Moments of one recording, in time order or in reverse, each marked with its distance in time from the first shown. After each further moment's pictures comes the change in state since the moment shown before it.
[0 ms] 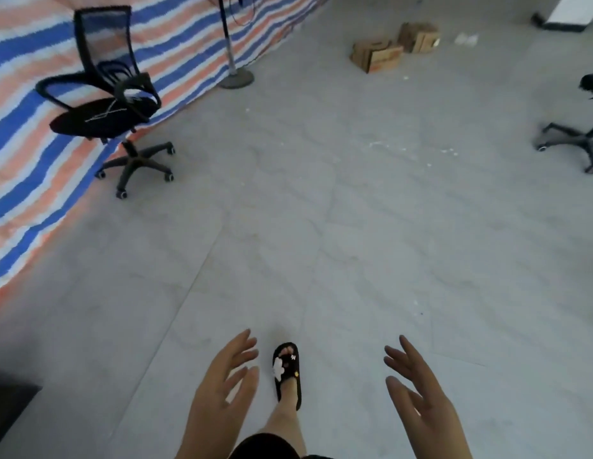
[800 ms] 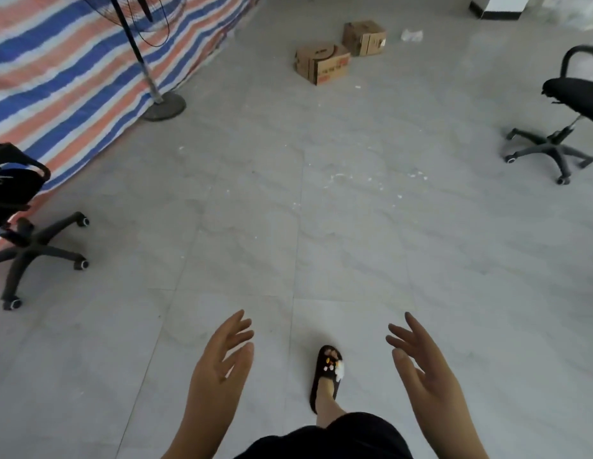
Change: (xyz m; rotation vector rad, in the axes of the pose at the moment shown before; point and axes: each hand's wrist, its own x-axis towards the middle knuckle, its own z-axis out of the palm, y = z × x) left_hand 0.525 0.087 0.168 -0.016 -0.132 0.009; right_hand 0.510 -0.071 -0.027 0.065 0.189 0.036
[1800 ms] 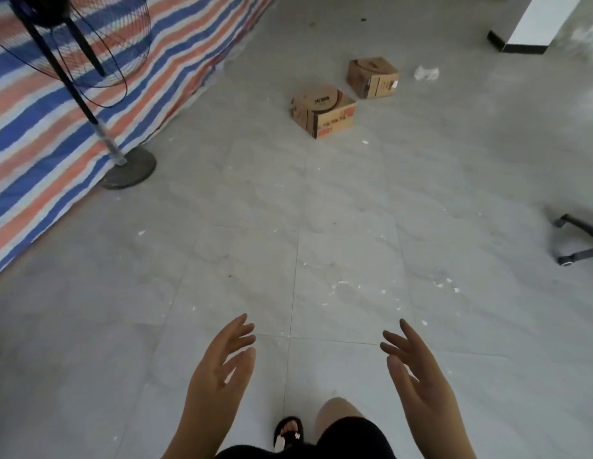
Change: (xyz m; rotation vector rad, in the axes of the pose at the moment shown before) left_hand 0.726 0.146 0.175 0.017 -0.022 0.018; right_hand 0.744 -0.135 0.084 -0.004 -0.006 -0.016
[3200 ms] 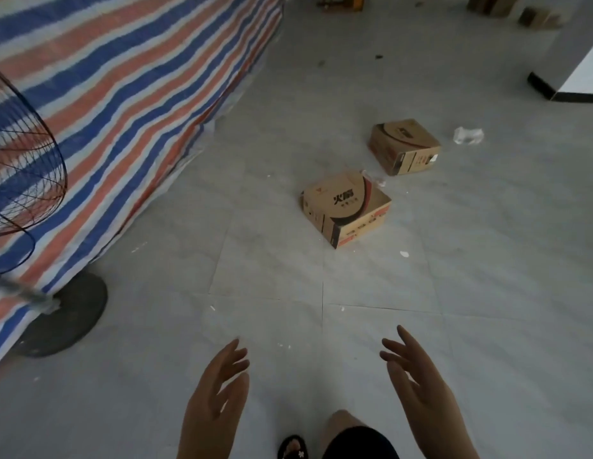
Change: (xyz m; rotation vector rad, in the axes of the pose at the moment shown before) left_hand 0.975 0.097 0.071 -0.071 0.087 -0.006; right_hand 0.959 -0.162 0.235 -0.063 -0.019 -0.015
